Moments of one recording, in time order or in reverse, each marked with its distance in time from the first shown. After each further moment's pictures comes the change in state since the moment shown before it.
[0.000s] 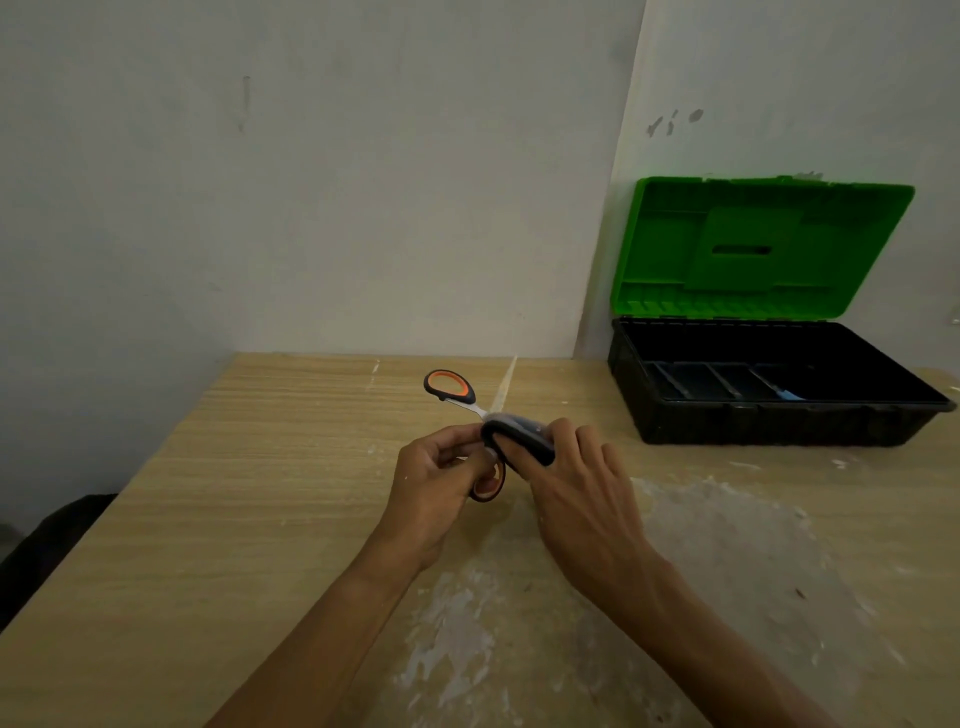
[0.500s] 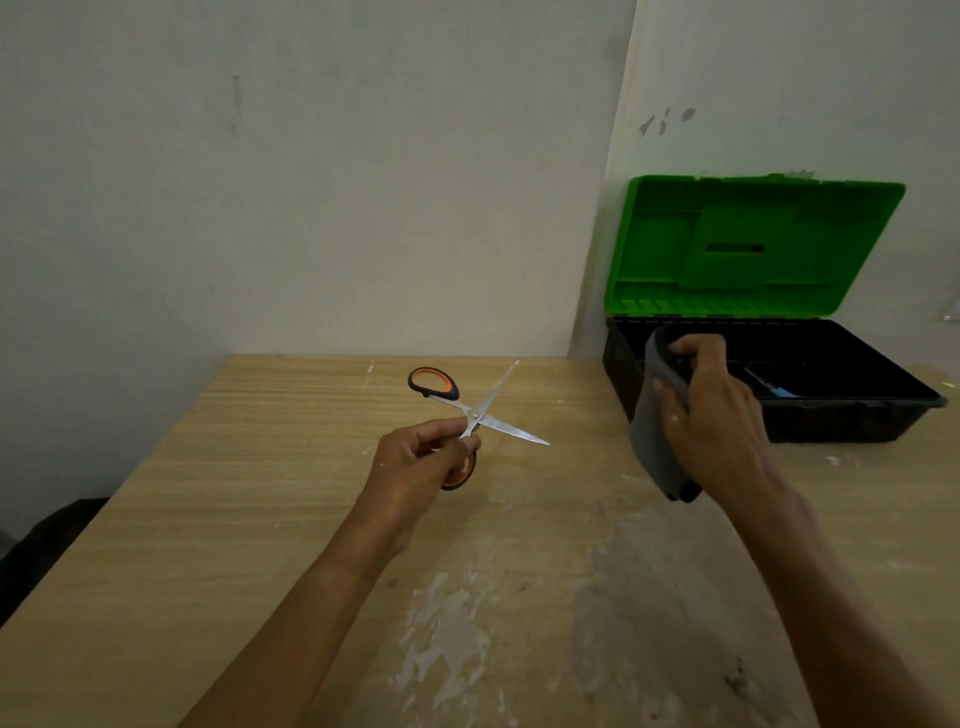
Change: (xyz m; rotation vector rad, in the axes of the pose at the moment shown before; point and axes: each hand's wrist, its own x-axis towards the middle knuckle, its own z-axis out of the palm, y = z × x) left_hand 0.009 0.010 -0.016 0.048 0.017 -0.060; right_hand 0.029 0.109 -0.046 0.392 0.092 0.444
